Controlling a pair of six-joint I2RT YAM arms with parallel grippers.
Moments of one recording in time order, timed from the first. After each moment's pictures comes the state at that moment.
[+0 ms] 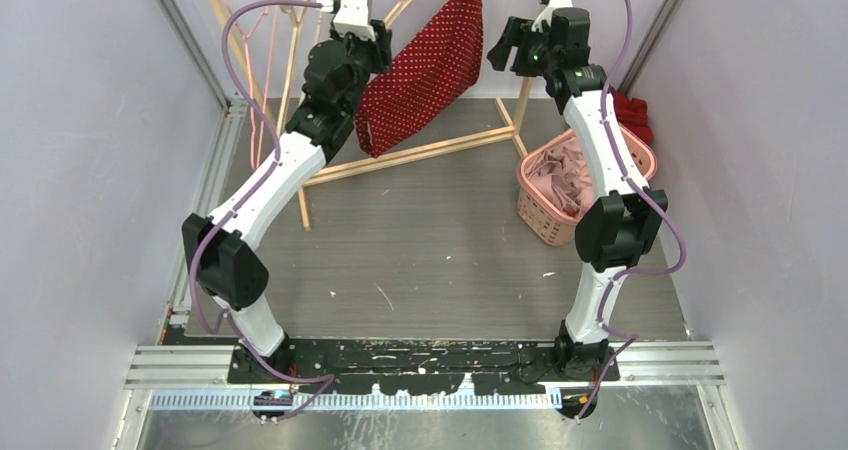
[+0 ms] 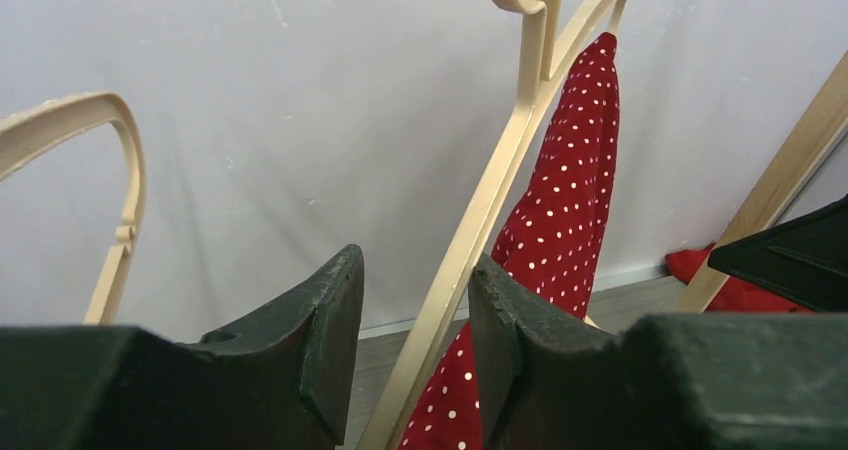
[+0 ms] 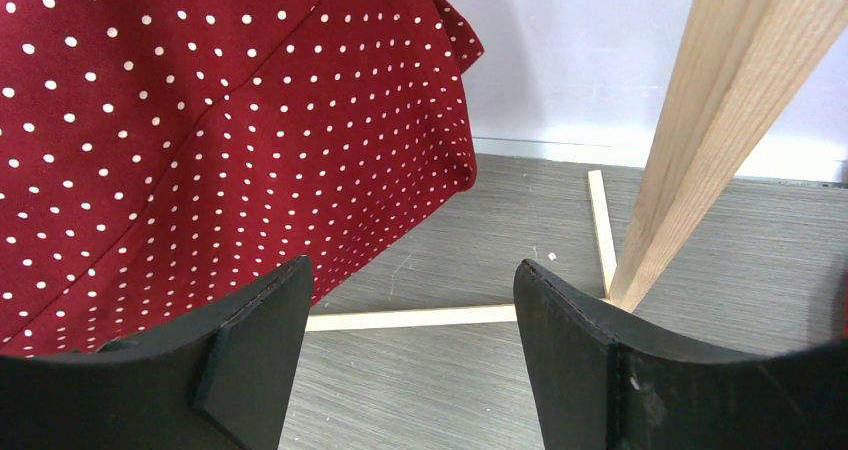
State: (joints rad) left arm -0.50 1.73 1.75 0.21 -0.24 0.01; right arm 0.13 1.93 2.05 -0.41 -0.22 0.26
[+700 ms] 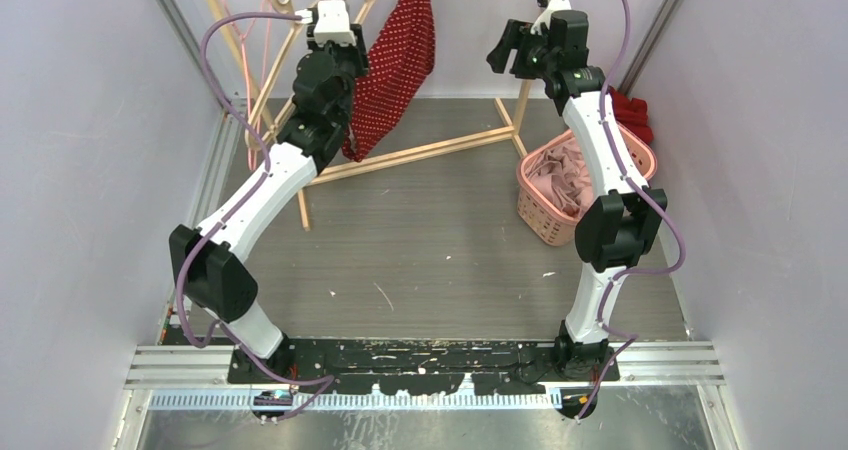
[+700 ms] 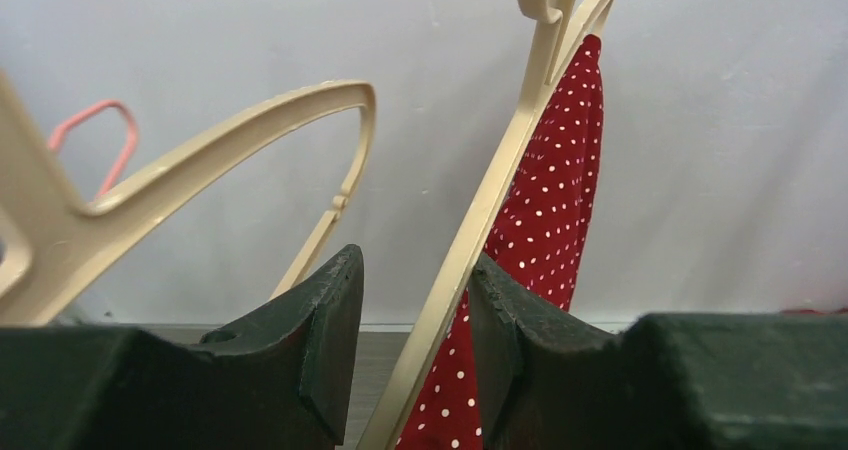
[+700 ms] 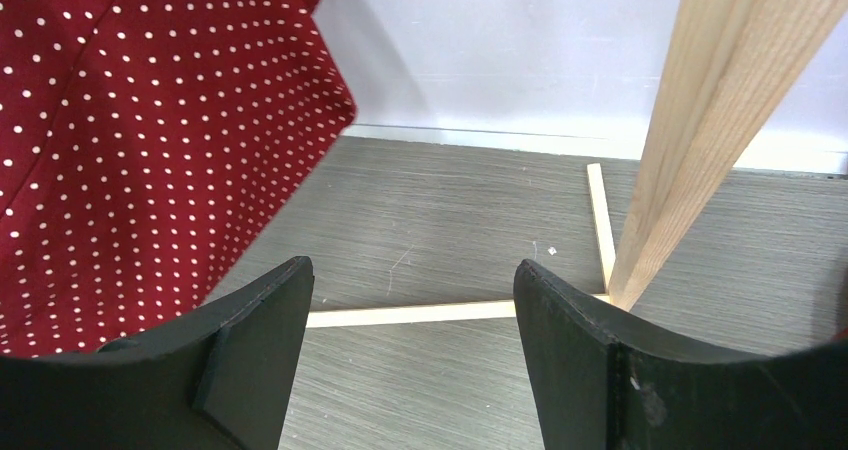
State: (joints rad) left arm -0.49 1.65 1.63 0.28 -0.45 0.06; right arm 0.13 1.93 2.03 -0.40 -0.22 0.27
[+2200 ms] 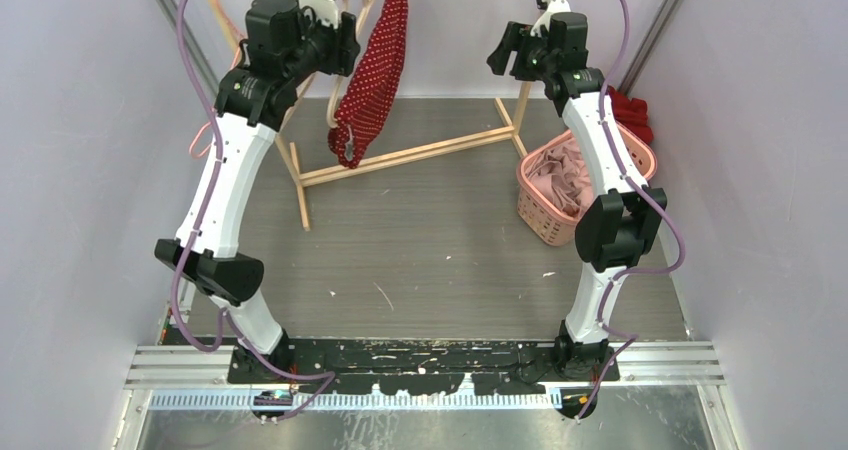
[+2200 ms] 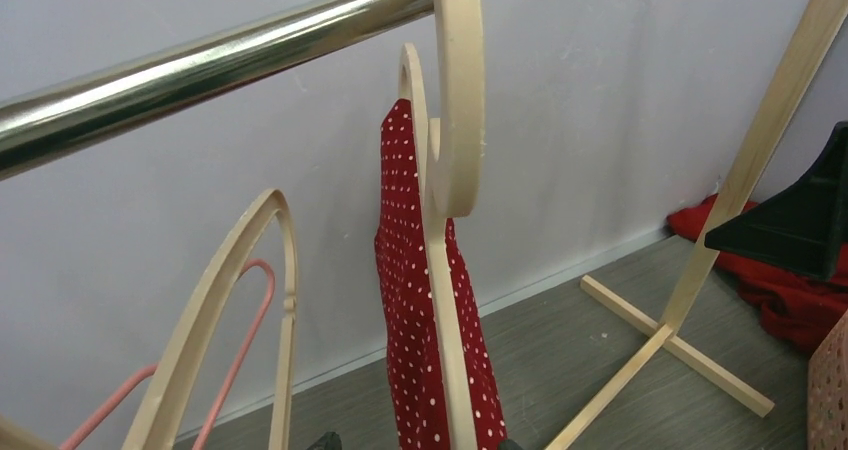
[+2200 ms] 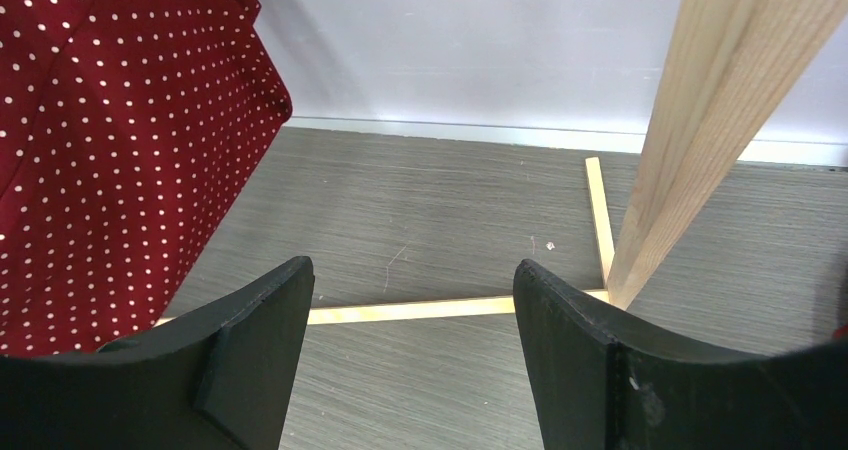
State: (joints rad) left arm -0.37 1.73 2.23 -0.66 0.02 0.10; right arm 0.12 1.93 2.01 -0.40 -0.22 0.27
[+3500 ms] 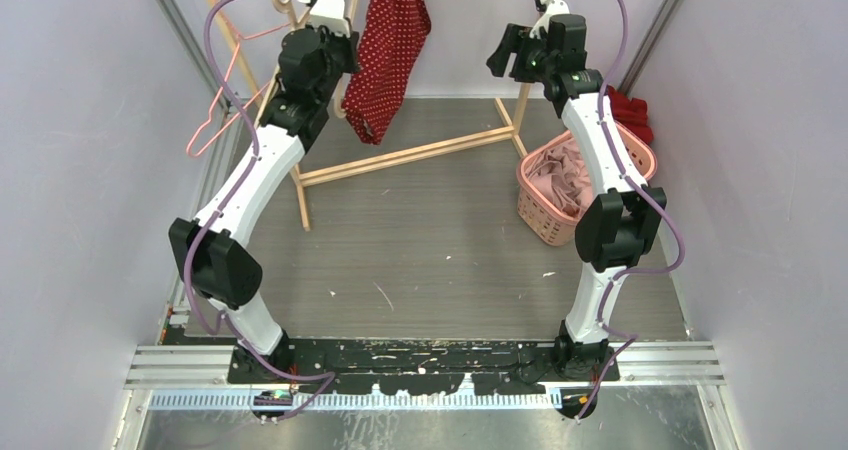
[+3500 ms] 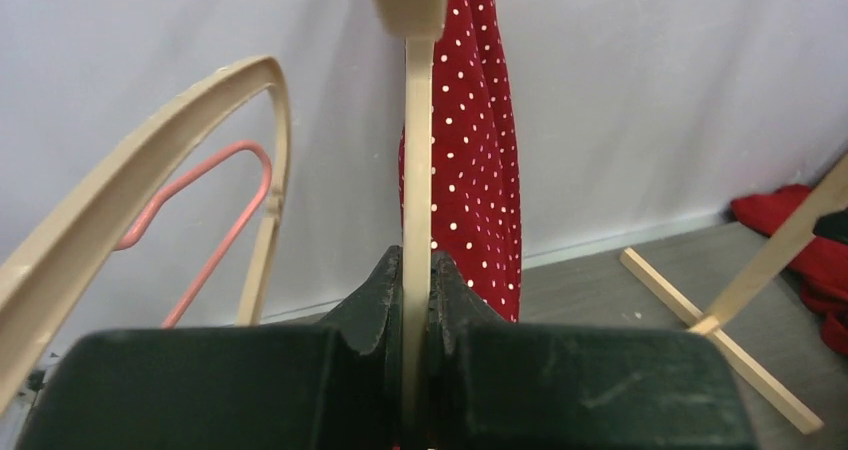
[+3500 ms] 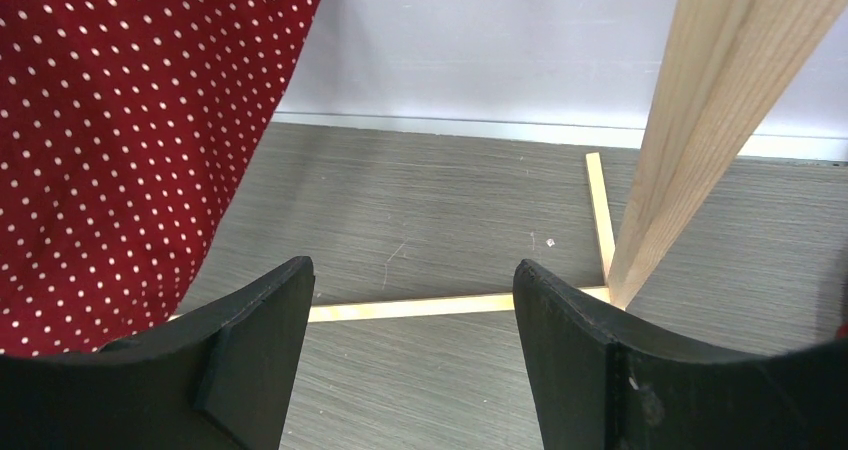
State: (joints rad) left arm -0.37 1.71 1.79 0.01 -0.12 0.03; right arm 0.12 1.93 2.00 -0.39 -0.22 0.27
